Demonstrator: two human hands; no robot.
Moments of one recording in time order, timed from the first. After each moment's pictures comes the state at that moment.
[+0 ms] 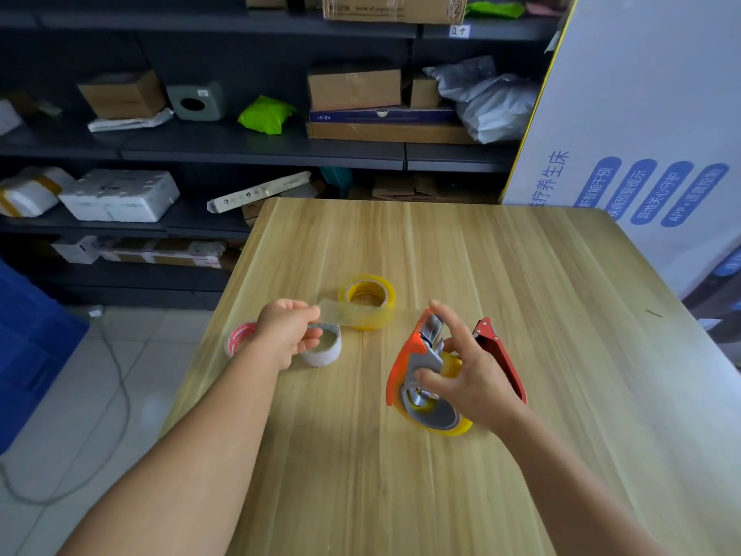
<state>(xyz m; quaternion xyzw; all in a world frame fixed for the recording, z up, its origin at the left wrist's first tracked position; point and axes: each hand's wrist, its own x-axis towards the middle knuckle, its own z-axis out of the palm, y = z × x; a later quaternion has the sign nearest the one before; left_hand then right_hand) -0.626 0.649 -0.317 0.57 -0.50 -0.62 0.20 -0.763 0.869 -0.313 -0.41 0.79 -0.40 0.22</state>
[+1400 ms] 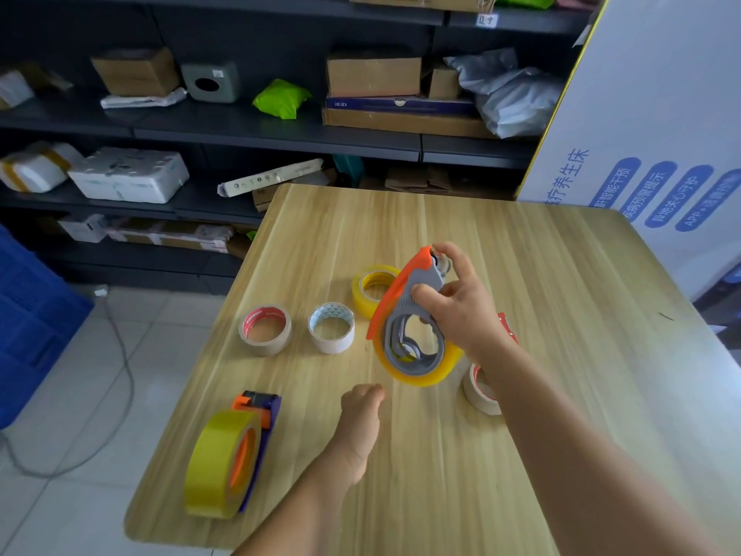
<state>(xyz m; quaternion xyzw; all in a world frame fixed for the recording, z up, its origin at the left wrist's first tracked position) -0.603 0.780 -0.389 0.50 -0.47 -0.72 0.12 -0.766 0.799 -0.283 -0.33 0.76 -0.50 0.25</state>
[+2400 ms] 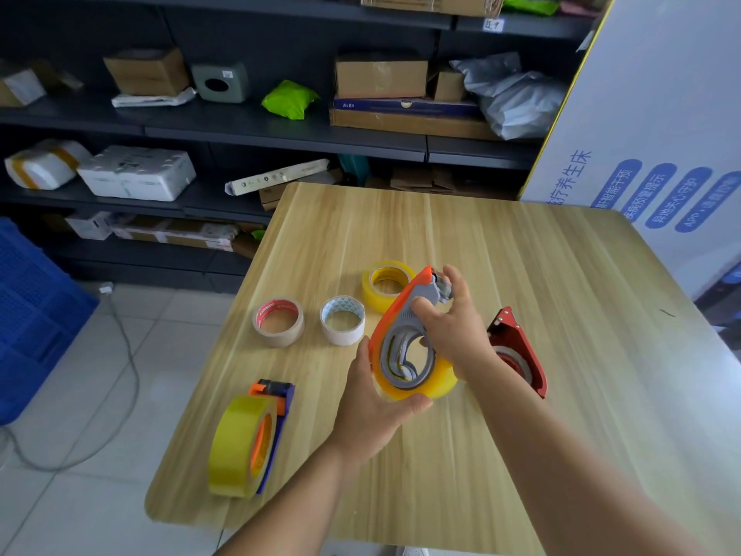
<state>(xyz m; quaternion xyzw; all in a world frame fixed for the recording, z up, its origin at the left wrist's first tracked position) -0.578 0.779 -0.366 0.34 -0.69 -0.60 0.23 -0.719 0.804 -0.292 -0.23 0.82 -0.45 0.26</state>
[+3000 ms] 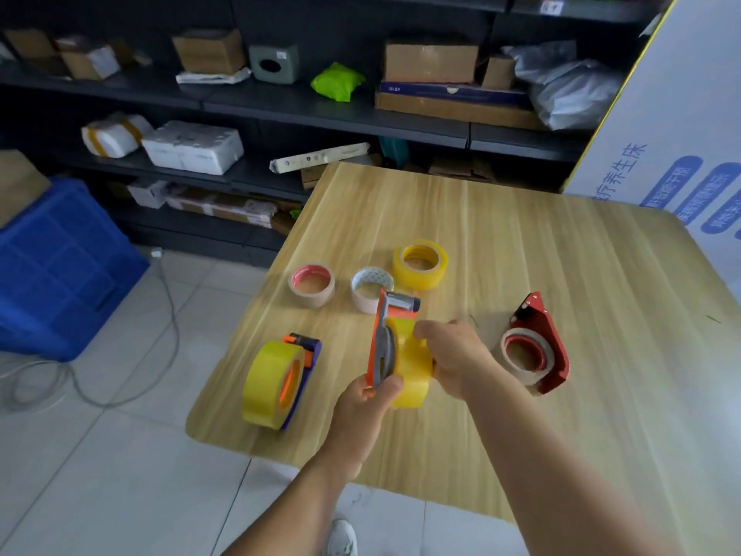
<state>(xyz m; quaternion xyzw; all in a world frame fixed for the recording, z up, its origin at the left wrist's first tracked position) -0.525 0.819 -0.388 0.46 -0.53 -0.69 0.18 -0.662 0.823 -0.313 -0.07 0.73 -0.49 0.48</state>
